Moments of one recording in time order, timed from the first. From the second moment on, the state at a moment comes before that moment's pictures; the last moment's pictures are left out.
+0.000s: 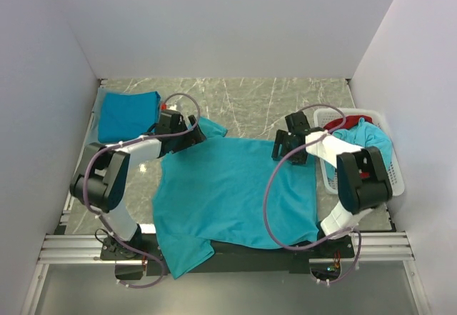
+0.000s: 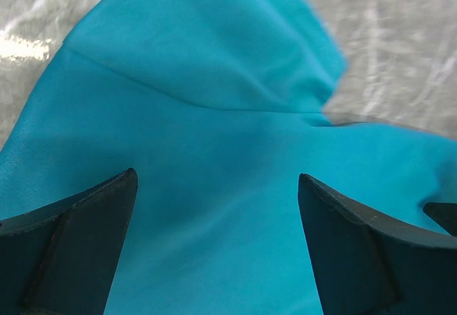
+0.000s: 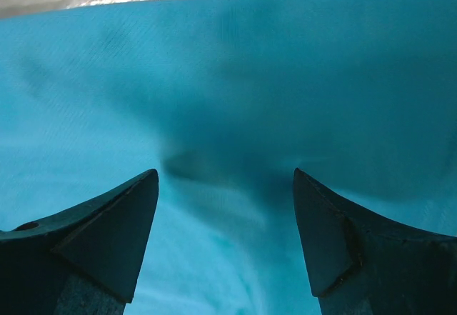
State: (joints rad) left arm -0.35 1.67 0.90 0.04 0.10 -0.68; right arm 0.24 1.61 0.92 -0.44 0.04 0.47
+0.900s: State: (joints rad) left arm -0.19 2.18 1.54 -0.04 0.16 -0.67; right arm 0.20 2.21 1.74 -0.65 0.02 0.38
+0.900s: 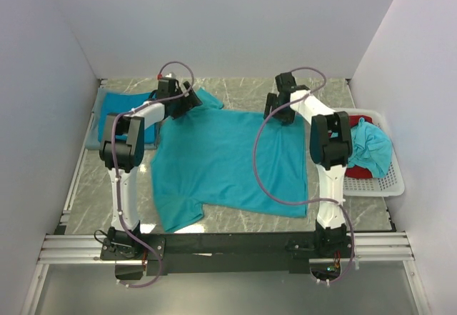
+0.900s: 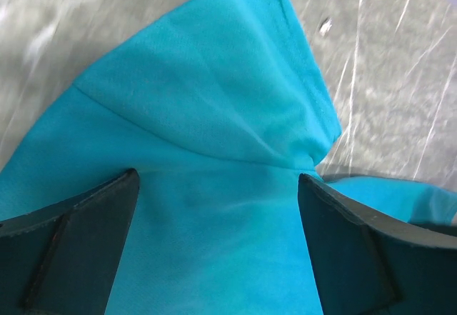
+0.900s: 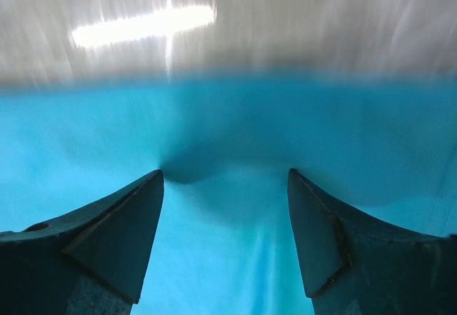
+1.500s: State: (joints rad) left arm -0.18 2.25 1.72 -0.16 0.21 -0.66; right arm 0.12 2.47 2.23 -0.81 -0.11 0.28
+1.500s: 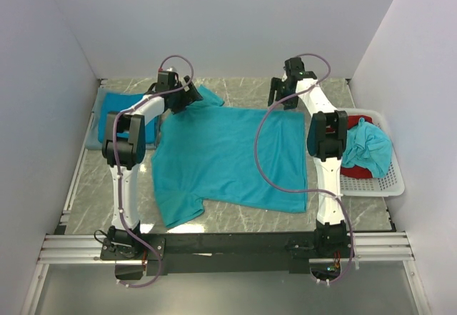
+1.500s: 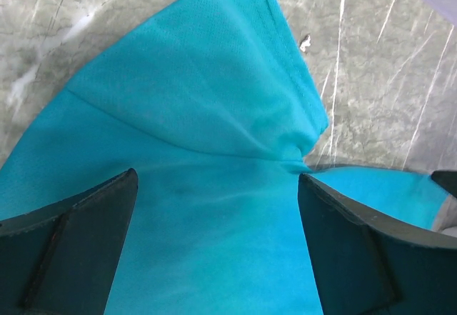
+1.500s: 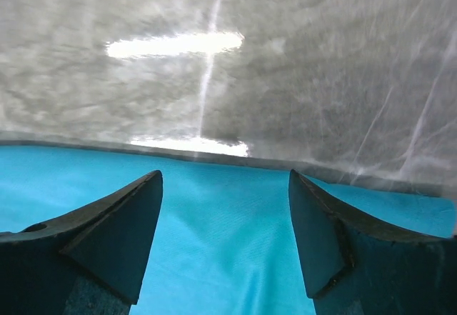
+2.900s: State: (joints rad) left arm -0.24 2.04 1.35 -0.08 0.21 -0.65; right arm 0.15 2.17 1.68 -0.79 0.07 0.35
